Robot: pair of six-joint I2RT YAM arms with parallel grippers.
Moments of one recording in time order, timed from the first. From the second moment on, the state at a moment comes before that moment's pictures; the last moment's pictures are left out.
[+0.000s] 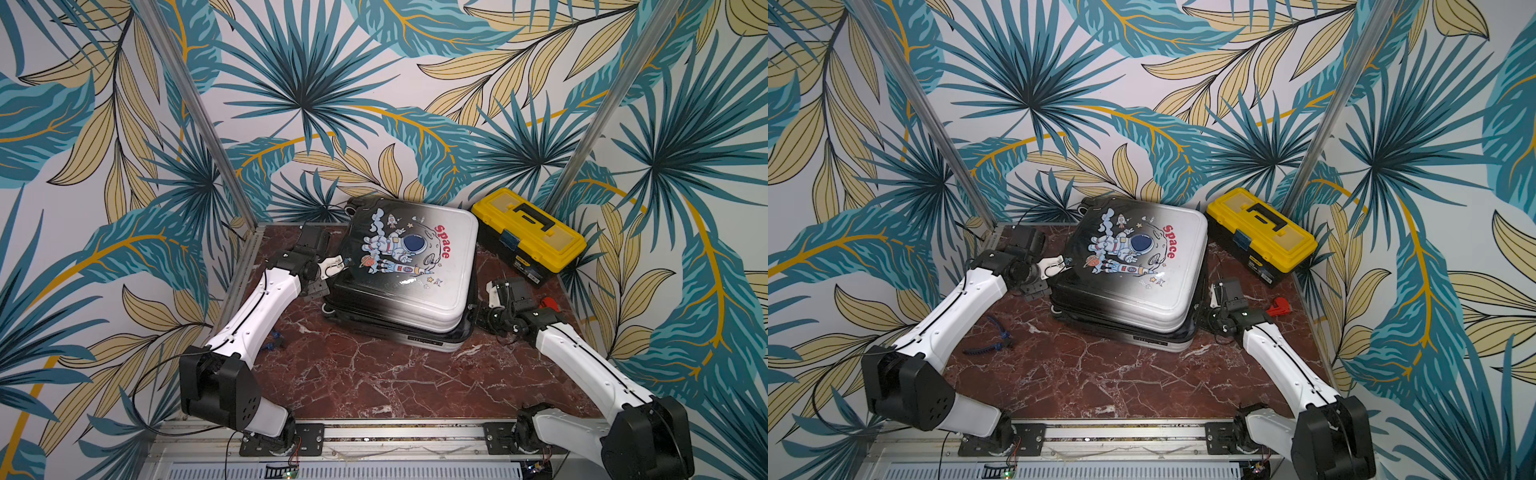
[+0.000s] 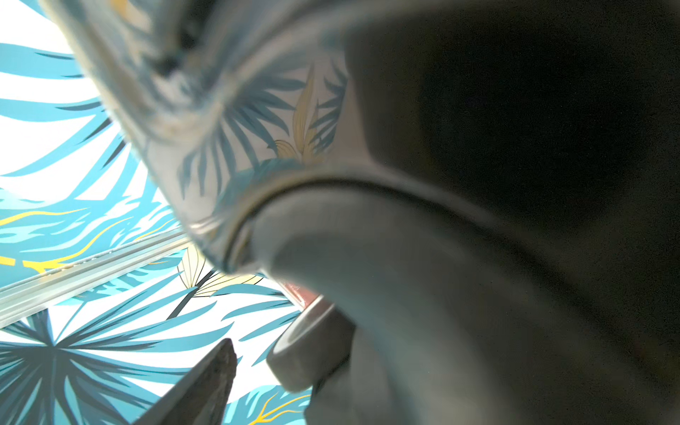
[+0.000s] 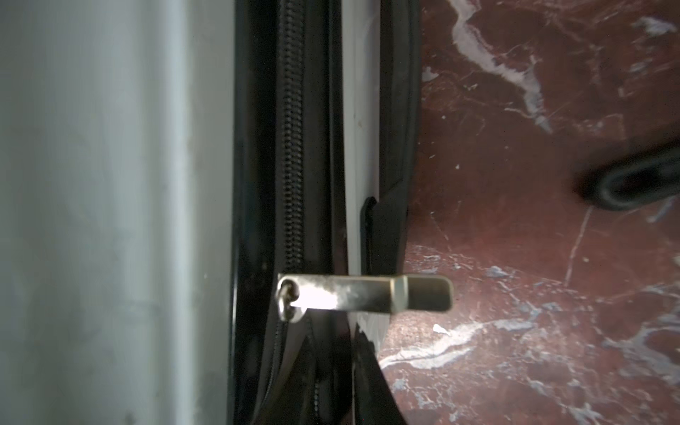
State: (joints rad) left arm -0.28 1.47 1.35 -0.90 -0.30 0.93; right arm 0.20 1.18 0.79 -0.60 -0.16 0.55
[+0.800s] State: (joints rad) left arm -0.42 1.22 1.21 -0.90 -0.33 0.91; right arm 0.00 1.51 1.14 -0.80 -0.16 -0.01
